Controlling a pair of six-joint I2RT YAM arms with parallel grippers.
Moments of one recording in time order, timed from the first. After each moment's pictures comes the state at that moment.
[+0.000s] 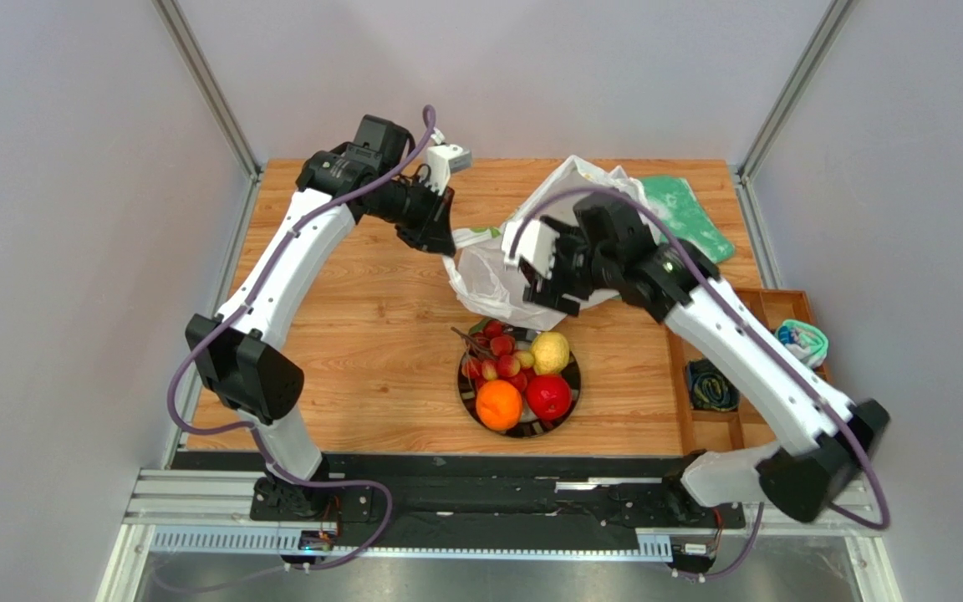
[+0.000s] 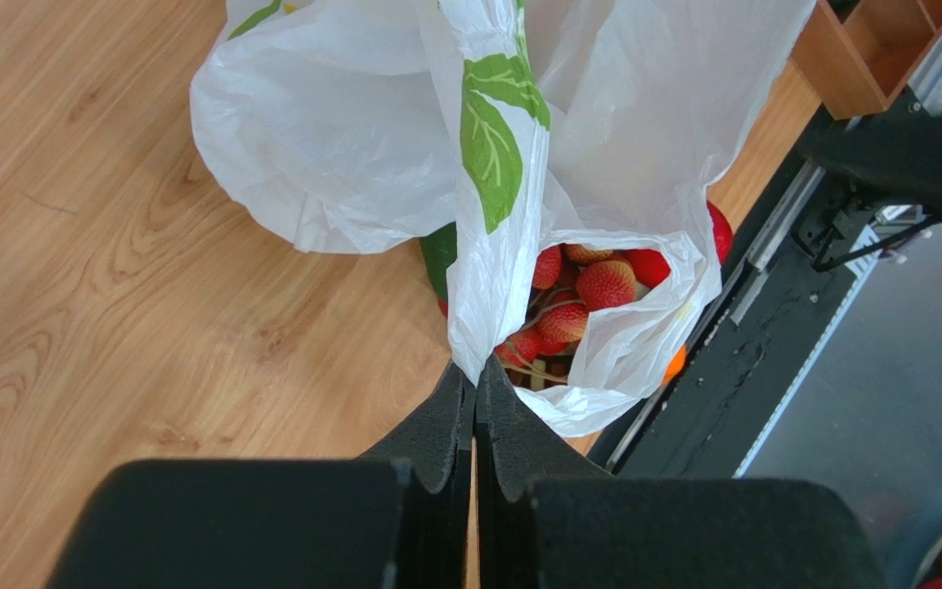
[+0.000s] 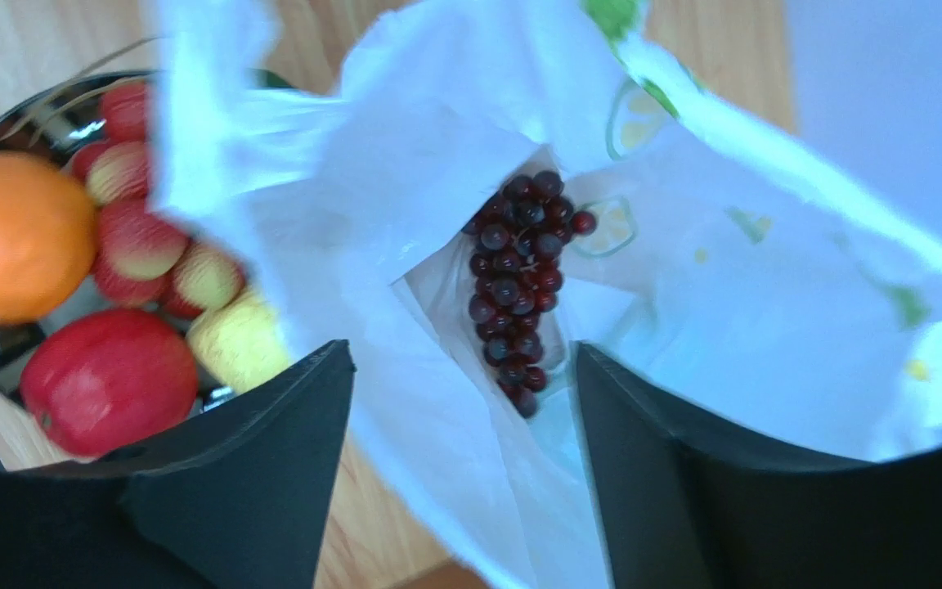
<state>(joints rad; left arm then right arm) -0.41 1.74 1.91 -1.12 0.58 0.20 0.68 1.31 1.44 -0.85 -0.17 -0.77</state>
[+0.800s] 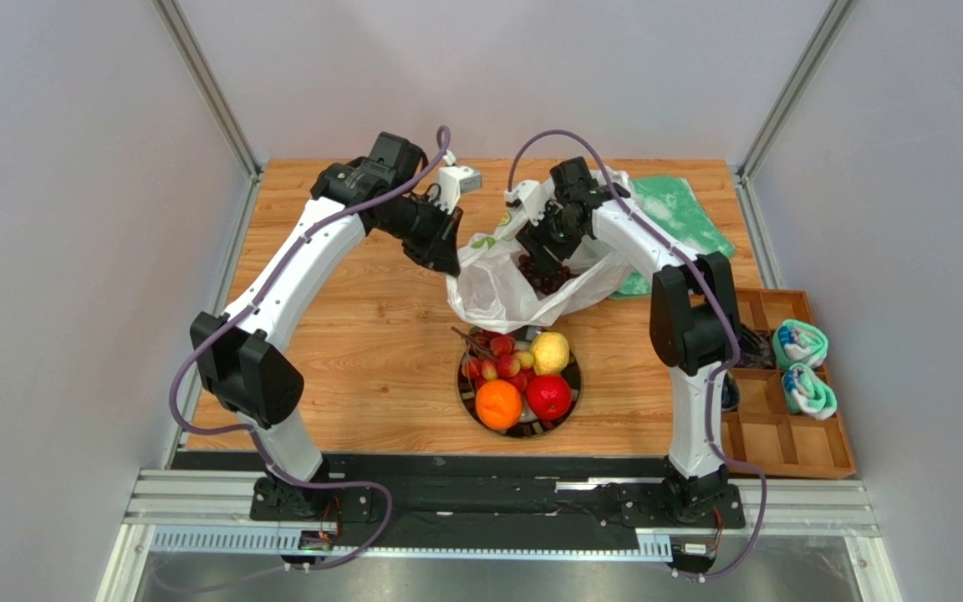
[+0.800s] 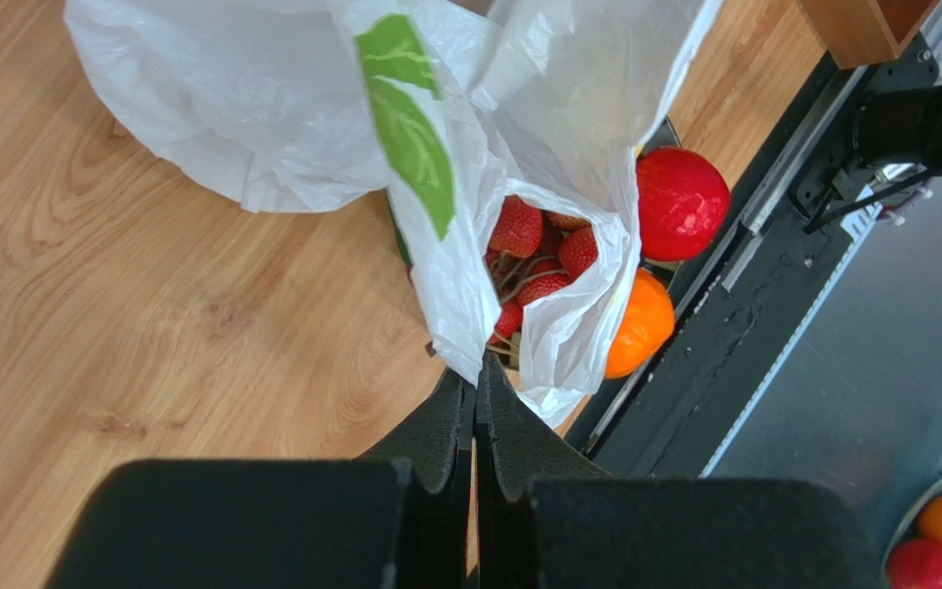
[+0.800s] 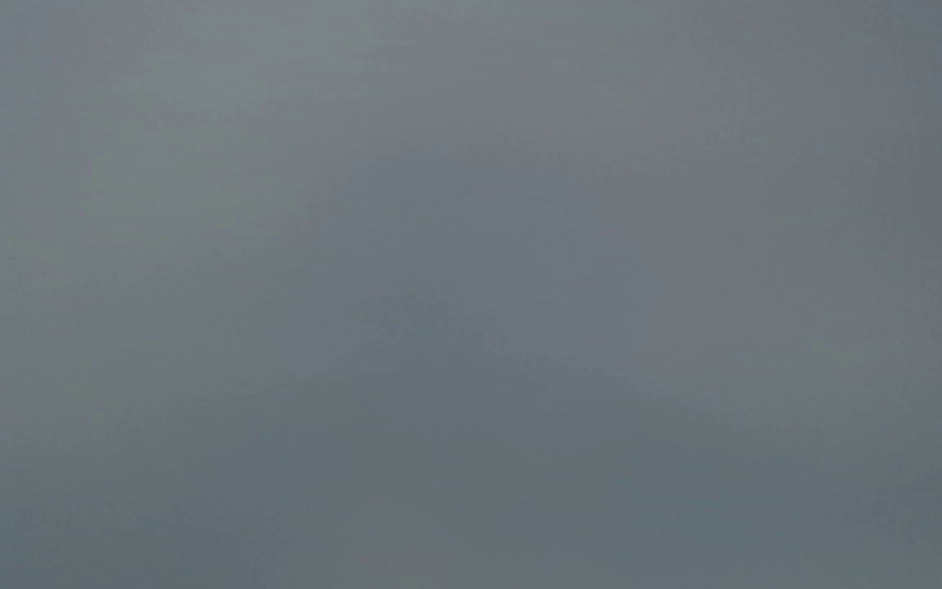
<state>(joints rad) -0.45 1.72 1.81 -1.11 0.57 0.19 0.37 2.10 1.76 -0.71 -0.26 -0.55</state>
